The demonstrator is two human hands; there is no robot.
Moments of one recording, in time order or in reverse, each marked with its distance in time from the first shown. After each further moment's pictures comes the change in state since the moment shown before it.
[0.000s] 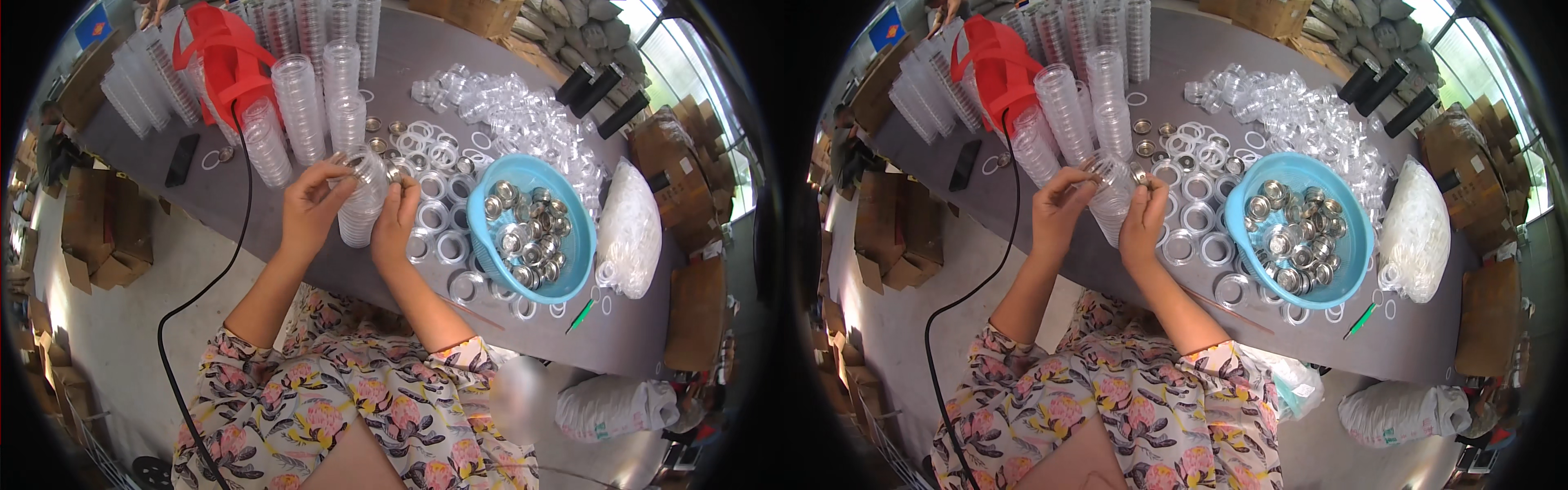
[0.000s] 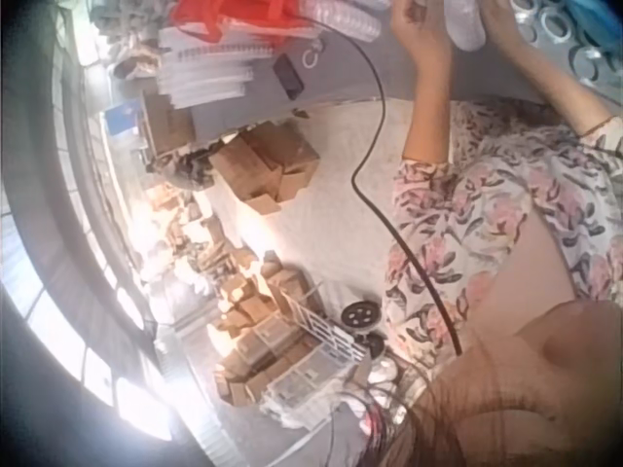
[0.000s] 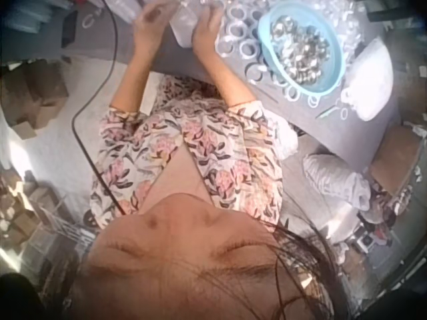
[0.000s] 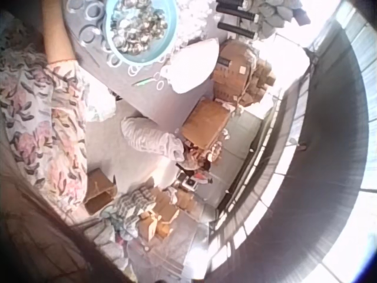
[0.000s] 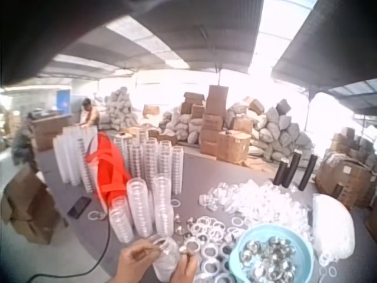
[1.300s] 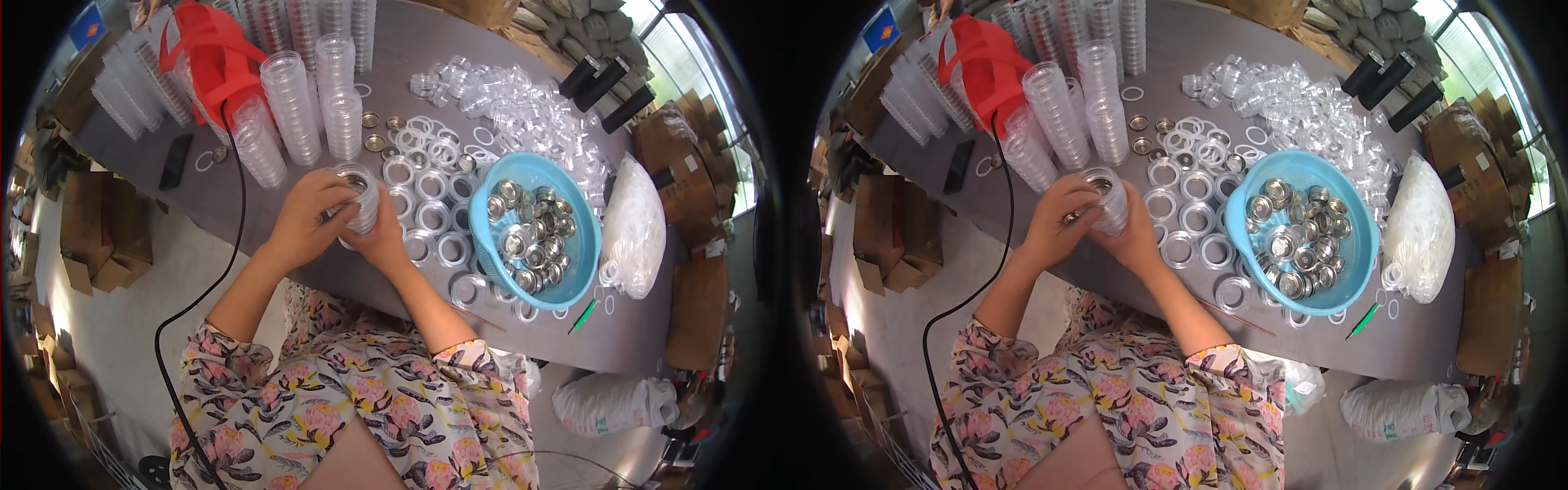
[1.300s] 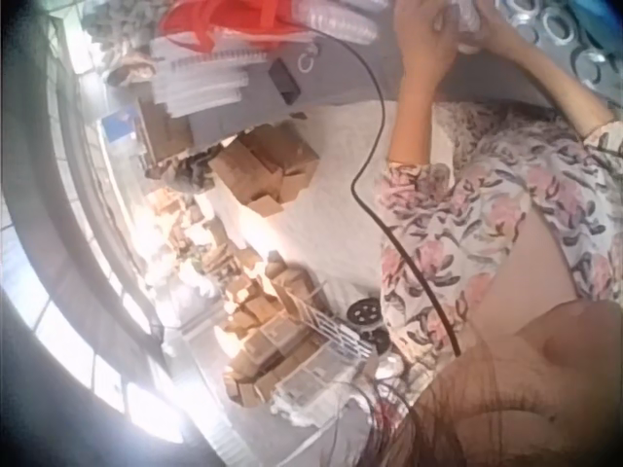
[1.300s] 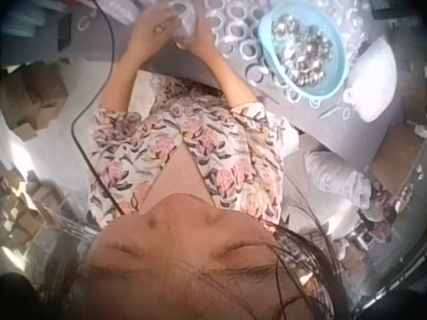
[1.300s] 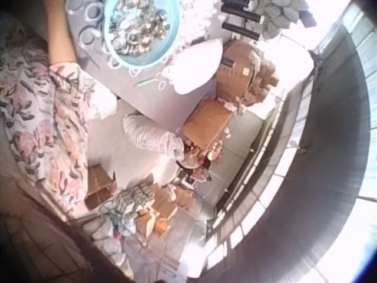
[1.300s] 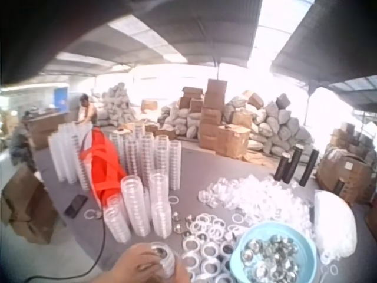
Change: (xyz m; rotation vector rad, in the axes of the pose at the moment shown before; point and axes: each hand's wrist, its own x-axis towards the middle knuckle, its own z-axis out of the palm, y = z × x) left_hand 0.013 0.006 -0.016 0.503 -0.369 0.225; right_hand 0.006 0.016 -0.020 -0.309 -0.514 -0.131
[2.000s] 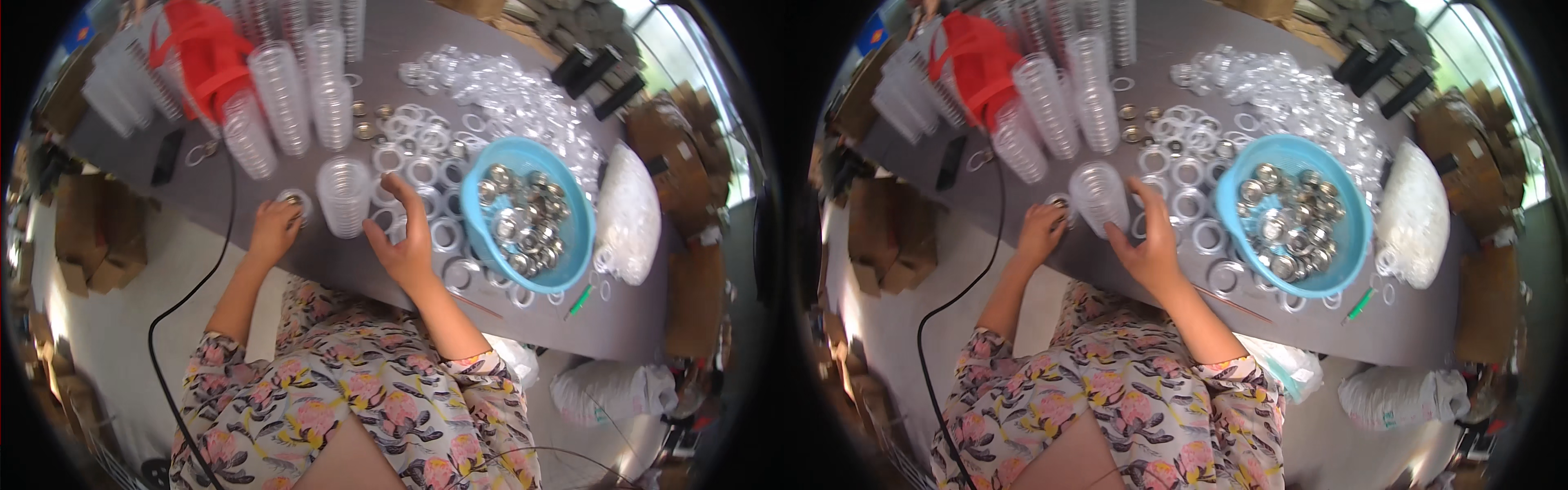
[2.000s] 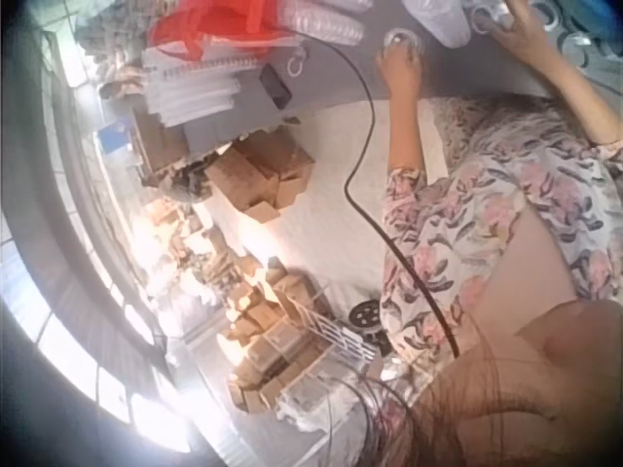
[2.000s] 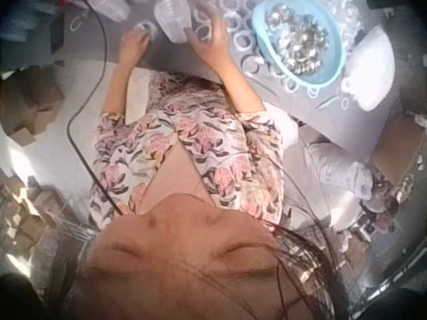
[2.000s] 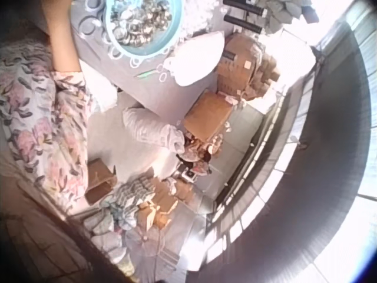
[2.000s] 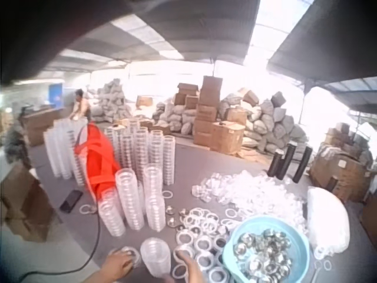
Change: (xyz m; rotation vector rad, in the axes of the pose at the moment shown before) left_hand -0.099 -0.109 0.022 0.452 -0.135 -0.240; right_hand -0.028 -0.043 -0.045 -0.145 0.151 -0.115
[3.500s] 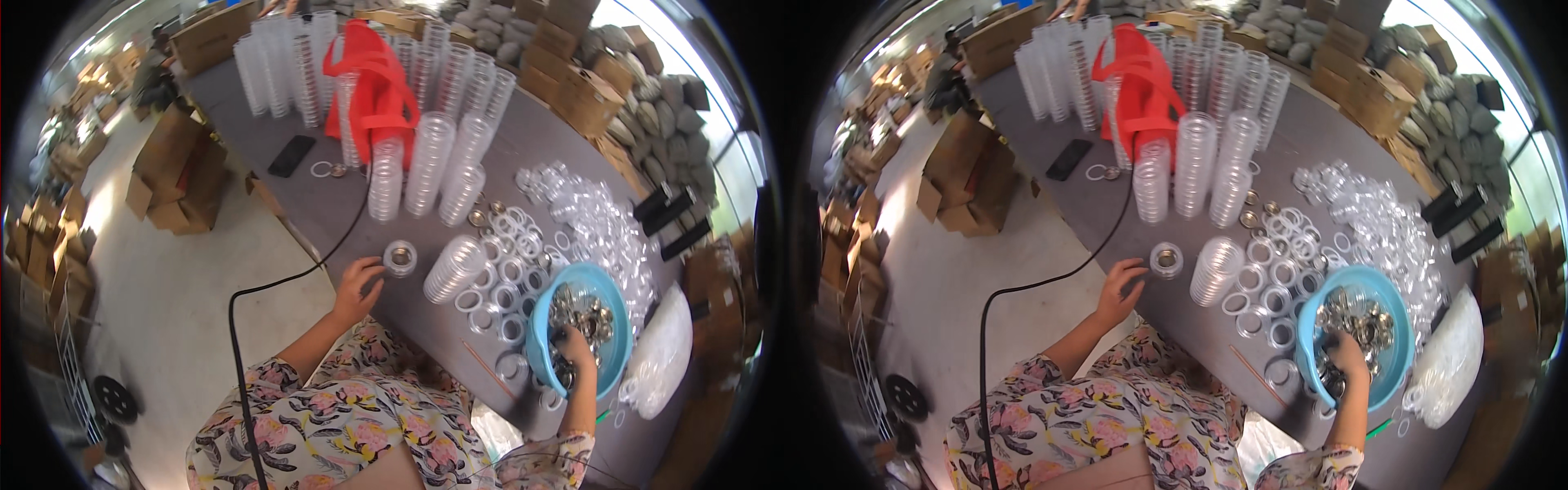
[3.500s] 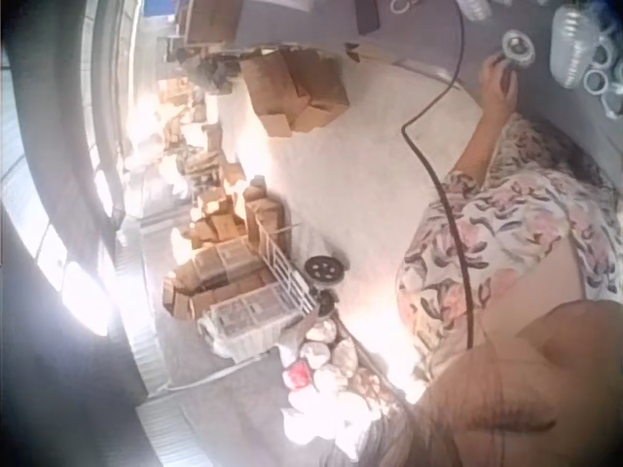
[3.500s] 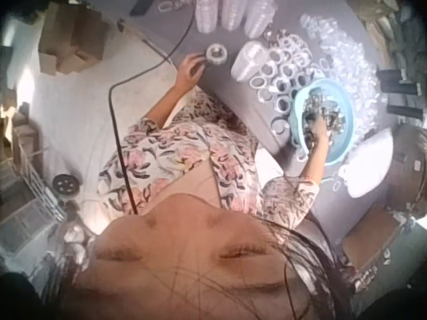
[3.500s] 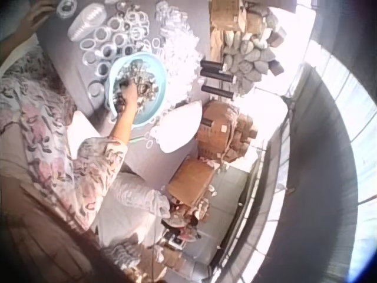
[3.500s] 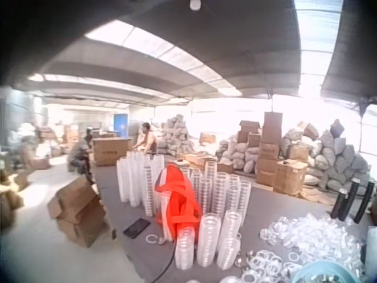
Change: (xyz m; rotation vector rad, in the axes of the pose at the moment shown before) left_hand -0.063 0.032 -0.016 -0.353 0.480 -0.186; right_hand 0.019 0.101 -0.199 -0.656 -0.724 0.653
